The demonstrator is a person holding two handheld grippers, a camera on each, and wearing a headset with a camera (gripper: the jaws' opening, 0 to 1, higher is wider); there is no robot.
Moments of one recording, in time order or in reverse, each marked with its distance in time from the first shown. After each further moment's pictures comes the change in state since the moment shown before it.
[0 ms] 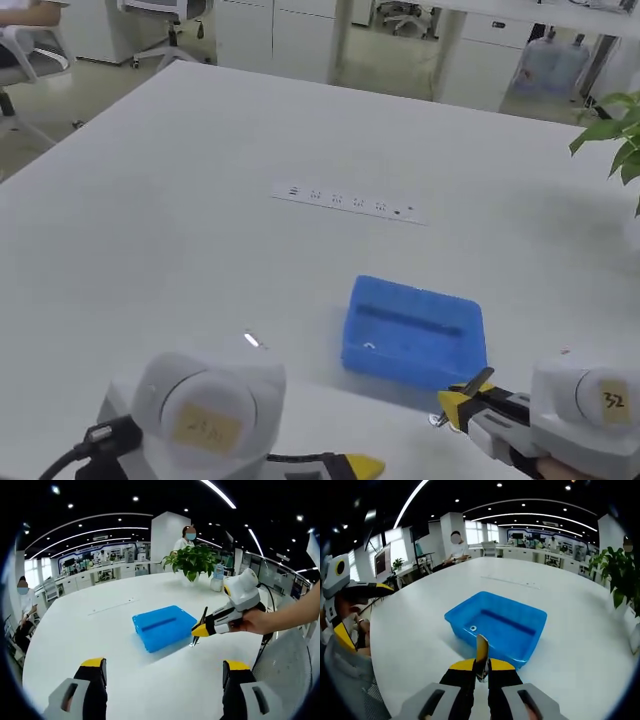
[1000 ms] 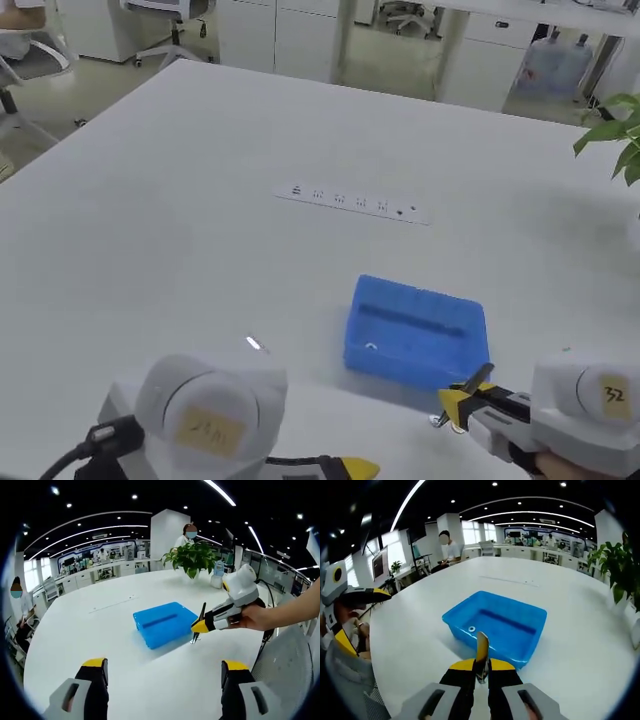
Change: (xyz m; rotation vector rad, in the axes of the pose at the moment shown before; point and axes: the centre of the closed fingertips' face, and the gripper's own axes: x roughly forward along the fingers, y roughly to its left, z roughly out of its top) left arm 0.000 0.003 -0.006 0.008 0.023 0.006; right arm 0.004 -0.001 0.000 0.028 0.002 -0.001
